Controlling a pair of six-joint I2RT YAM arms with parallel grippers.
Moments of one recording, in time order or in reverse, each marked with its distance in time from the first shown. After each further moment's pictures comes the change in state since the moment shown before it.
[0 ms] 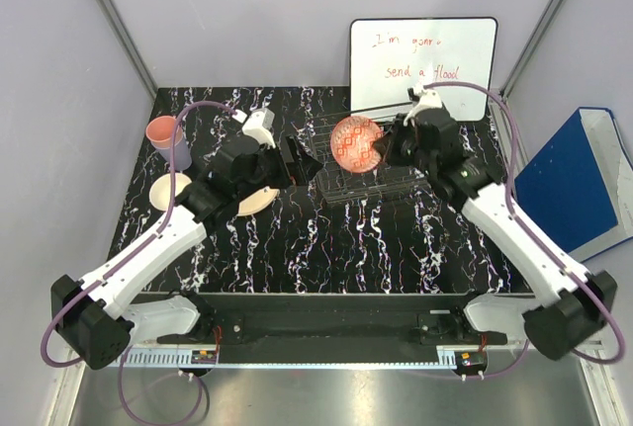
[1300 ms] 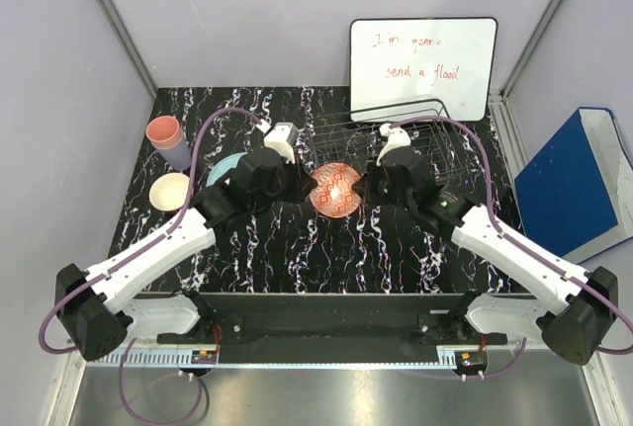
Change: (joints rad) left arm -0.138 0.028 0.006 -0.062 -0.098 0.092; right arm 0.273 -0.092 -0.183 -0.026 0.093 0.066
